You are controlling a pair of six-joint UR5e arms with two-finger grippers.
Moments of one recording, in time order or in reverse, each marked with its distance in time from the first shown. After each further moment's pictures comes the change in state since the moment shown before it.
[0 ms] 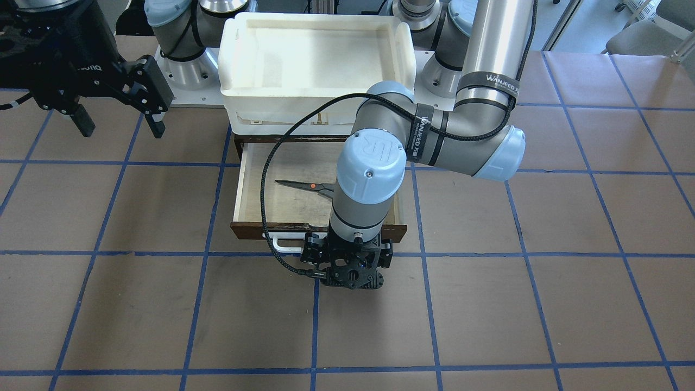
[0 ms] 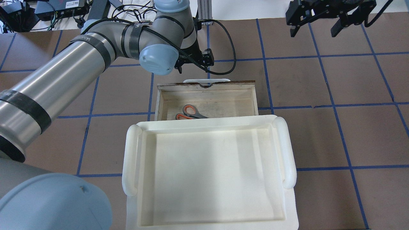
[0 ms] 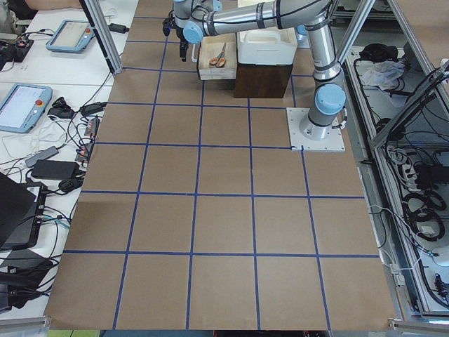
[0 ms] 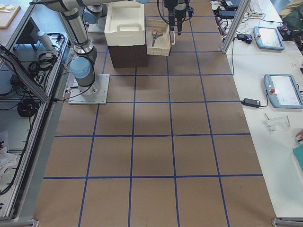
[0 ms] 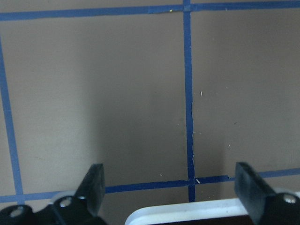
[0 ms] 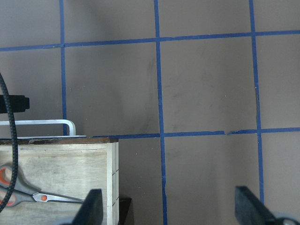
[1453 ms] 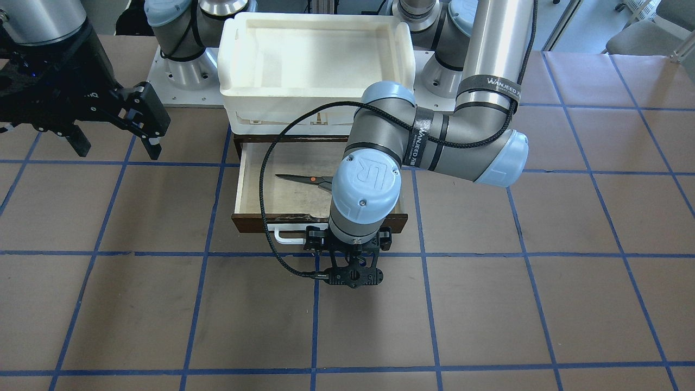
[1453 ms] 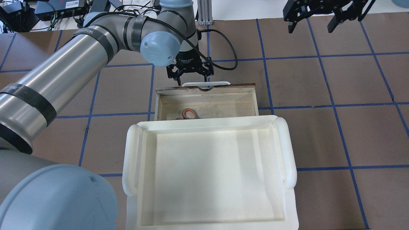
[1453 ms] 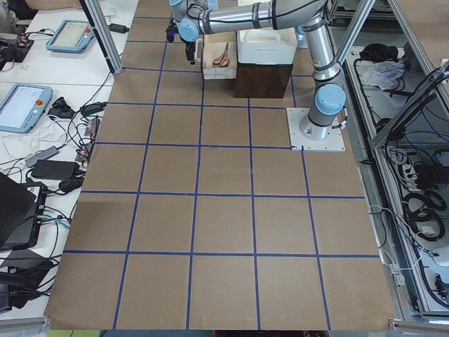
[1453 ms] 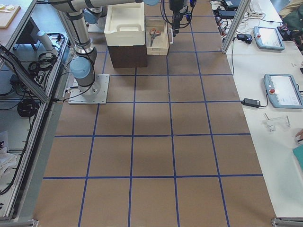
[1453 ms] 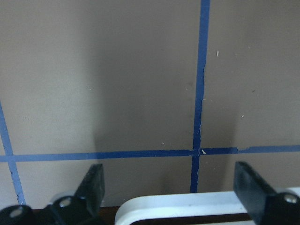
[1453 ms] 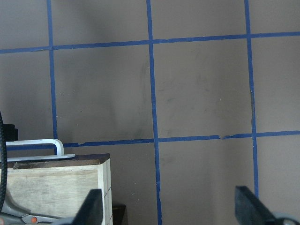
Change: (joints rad) left arm 0.001 -0.008 0.059 -0.251 -0.025 -0.054; right arm 0.005 0.046 -0.028 0.004 -0.031 0.009
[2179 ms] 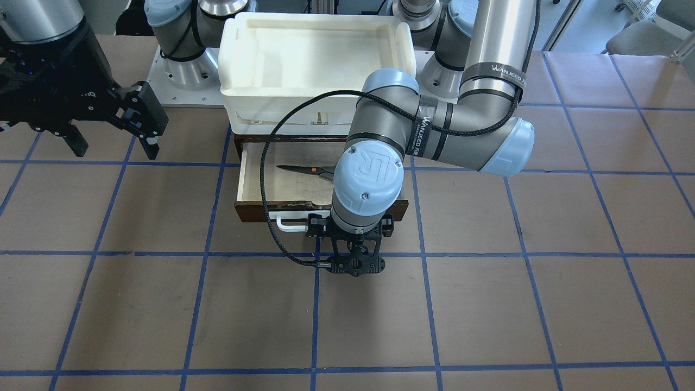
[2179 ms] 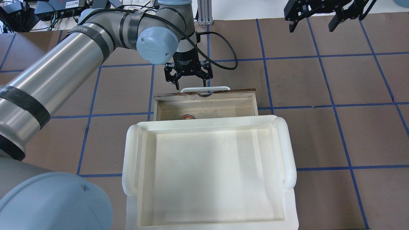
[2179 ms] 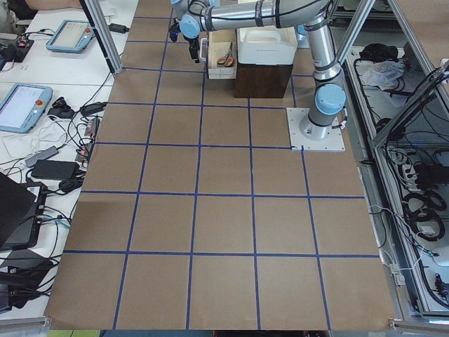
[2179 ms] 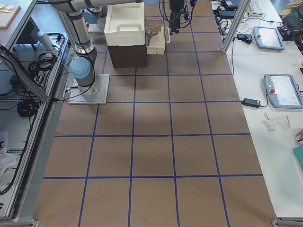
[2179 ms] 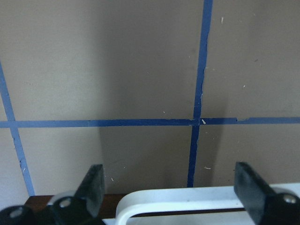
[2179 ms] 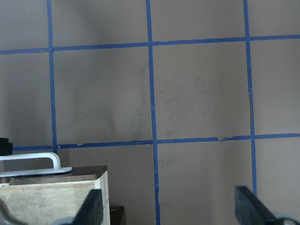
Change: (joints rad) left arm 0.000 0.024 -0.004 -0.090 -0.009 -0.002; right arm -0.003 -0.001 0.000 -0.007 -0.001 -0.010
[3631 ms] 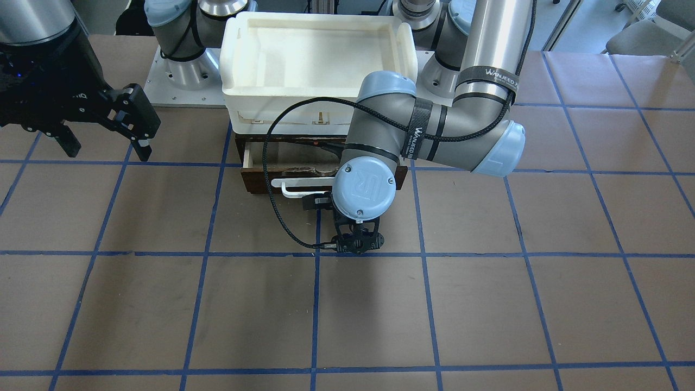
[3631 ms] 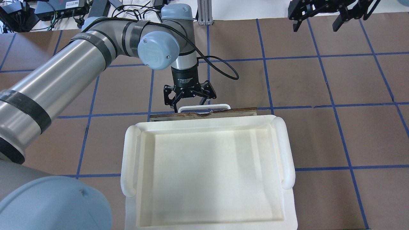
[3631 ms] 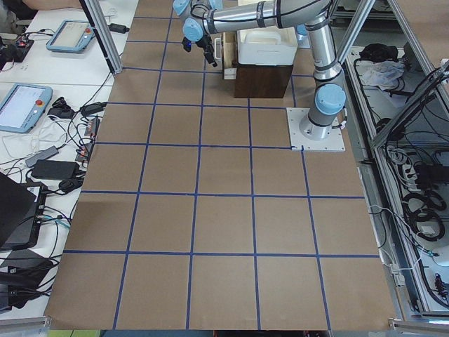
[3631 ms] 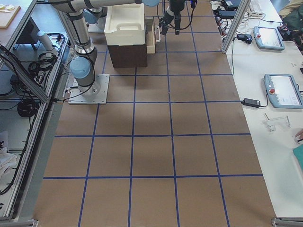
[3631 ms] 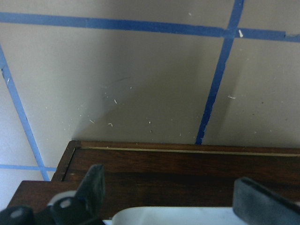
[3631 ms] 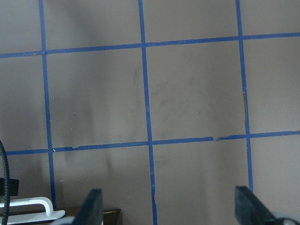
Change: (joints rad) left arm -0.008 0.004 -0.055 -0.208 -0.053 -0.086; right arm -0.014 0.000 0.003 -0.001 -0.007 0.008
